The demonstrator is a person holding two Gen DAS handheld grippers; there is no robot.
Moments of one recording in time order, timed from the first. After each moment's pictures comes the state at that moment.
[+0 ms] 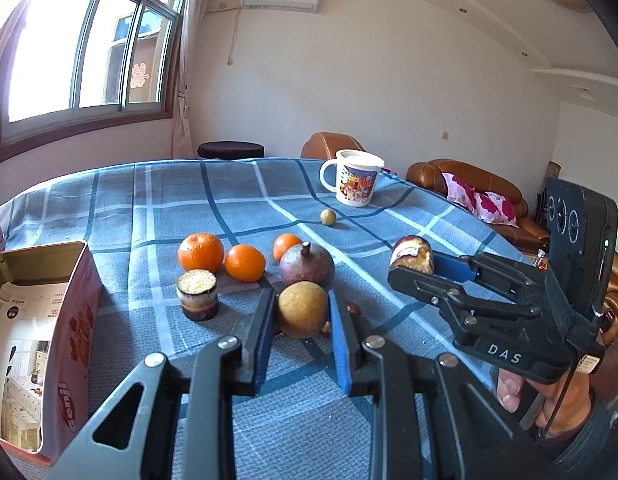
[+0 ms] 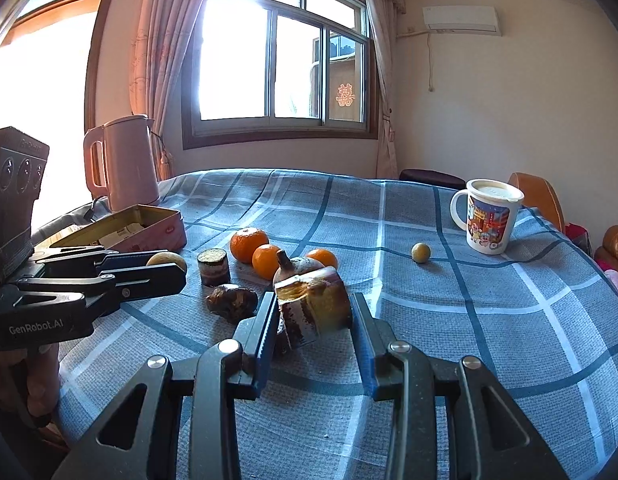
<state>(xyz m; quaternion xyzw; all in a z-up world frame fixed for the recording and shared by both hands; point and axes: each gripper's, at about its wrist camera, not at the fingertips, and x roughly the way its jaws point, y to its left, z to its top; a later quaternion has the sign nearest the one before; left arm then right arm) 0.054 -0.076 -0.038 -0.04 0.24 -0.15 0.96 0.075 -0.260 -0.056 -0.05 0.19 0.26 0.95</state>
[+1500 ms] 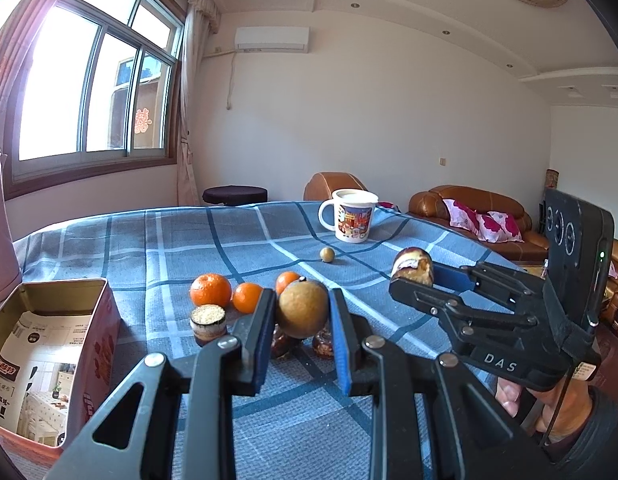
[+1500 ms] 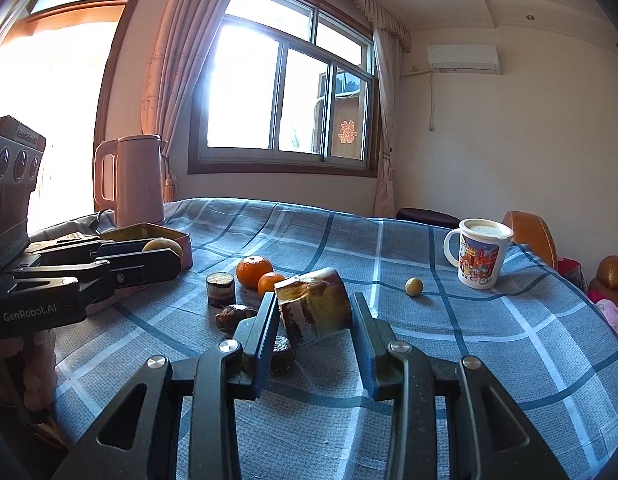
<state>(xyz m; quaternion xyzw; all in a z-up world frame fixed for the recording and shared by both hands) 0.024 -0.079 -0.029 -0.02 0.16 -0.14 0.98 0.052 -0.265 -0.051 -0.06 0.12 0.25 0.96</state>
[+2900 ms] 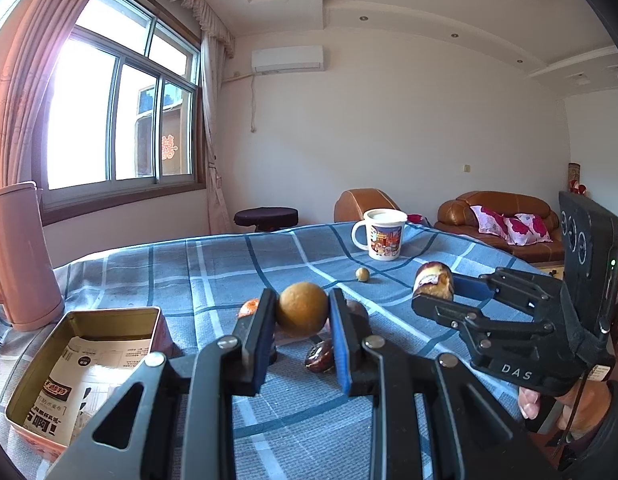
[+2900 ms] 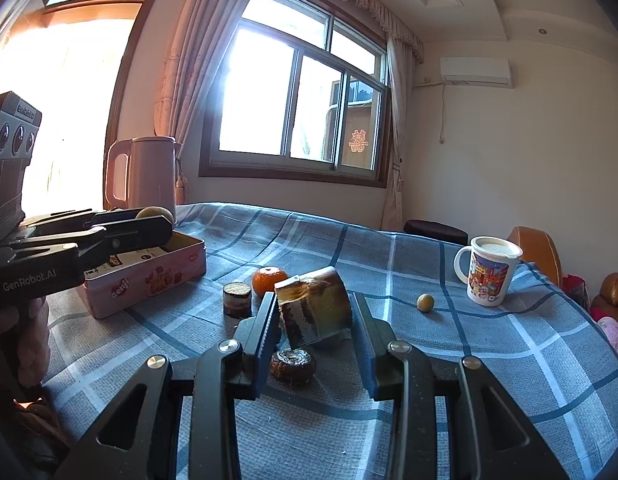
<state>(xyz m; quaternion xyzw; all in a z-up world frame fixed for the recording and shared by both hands) 0.007 -0.064 -0.009 0.01 0.12 -0.08 0.99 0.043 -0.249 -0.043 -0.08 0.10 0.27 0.95</state>
